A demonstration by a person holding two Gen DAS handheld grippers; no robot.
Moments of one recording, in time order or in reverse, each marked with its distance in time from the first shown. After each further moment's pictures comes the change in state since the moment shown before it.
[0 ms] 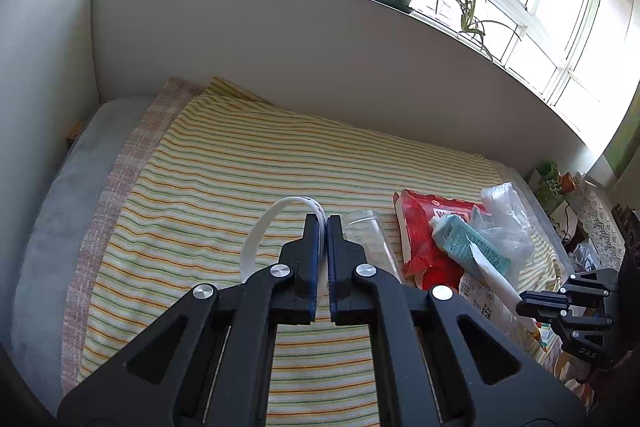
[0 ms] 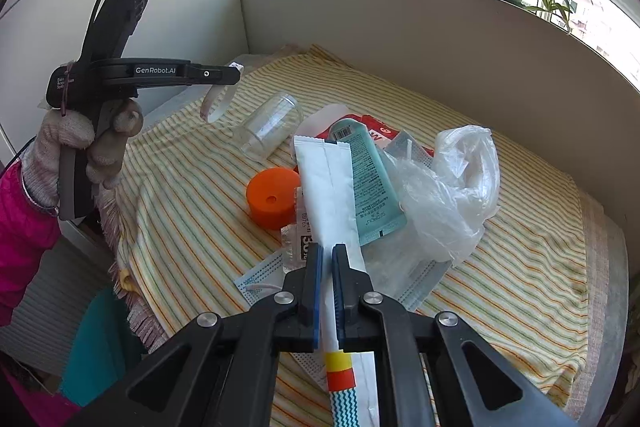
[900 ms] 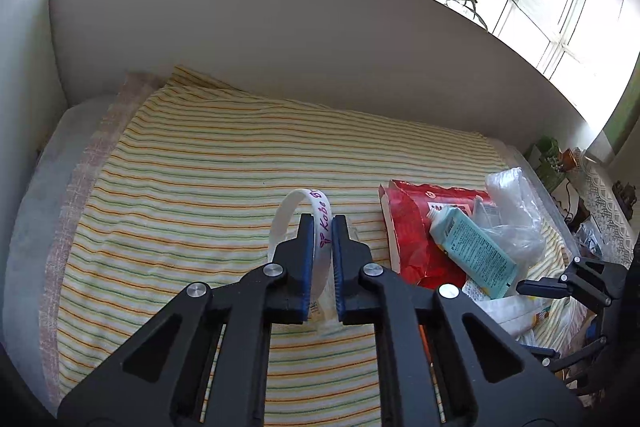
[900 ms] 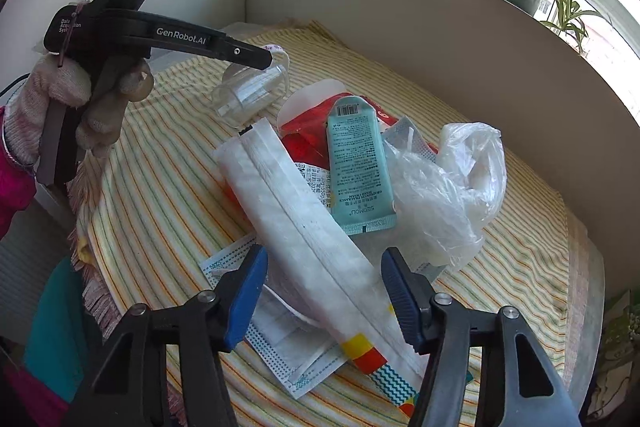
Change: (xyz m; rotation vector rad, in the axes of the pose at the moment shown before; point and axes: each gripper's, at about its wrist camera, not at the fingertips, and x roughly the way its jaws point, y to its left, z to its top) left arm 0.047 -0.023 0.010 0.057 0.074 -0.022; right arm 0.020 0.010 -0.005 -0.147 0.080 -0.096
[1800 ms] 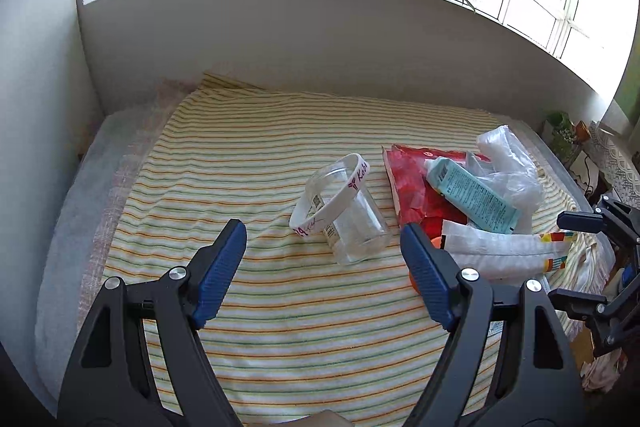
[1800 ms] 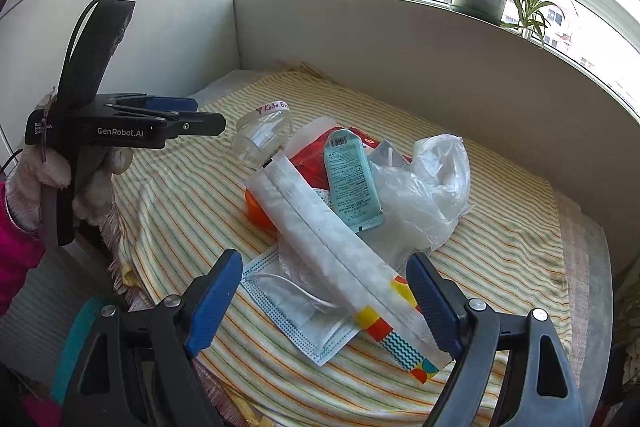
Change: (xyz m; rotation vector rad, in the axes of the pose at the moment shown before) left arm -0.045 -0.016 -0.038 0.090 -0.019 0.115; right arm -0.044 -0.005 -0.013 0.118 -0.119 0.028
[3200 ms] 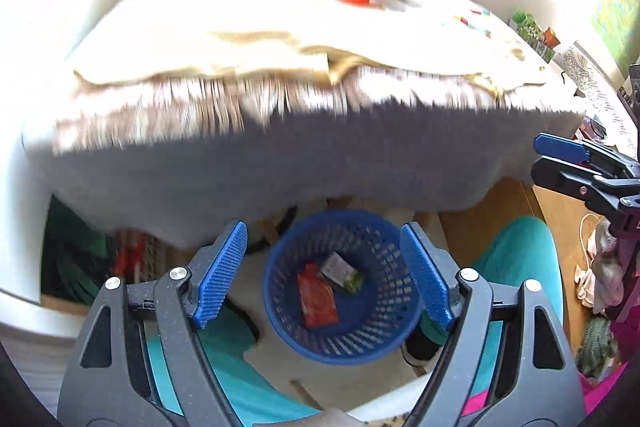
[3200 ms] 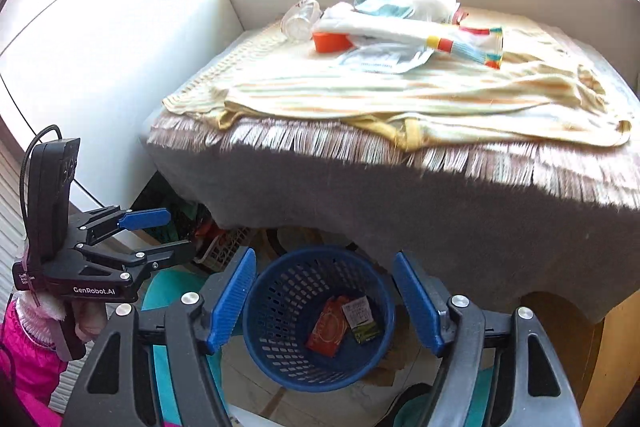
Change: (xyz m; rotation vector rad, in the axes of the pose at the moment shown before) left arm -0.112 -0.057 -0.215 0.025 0.190 0.001; right arm -0.059 0.076 -0.152 0.314 0.019 0.091
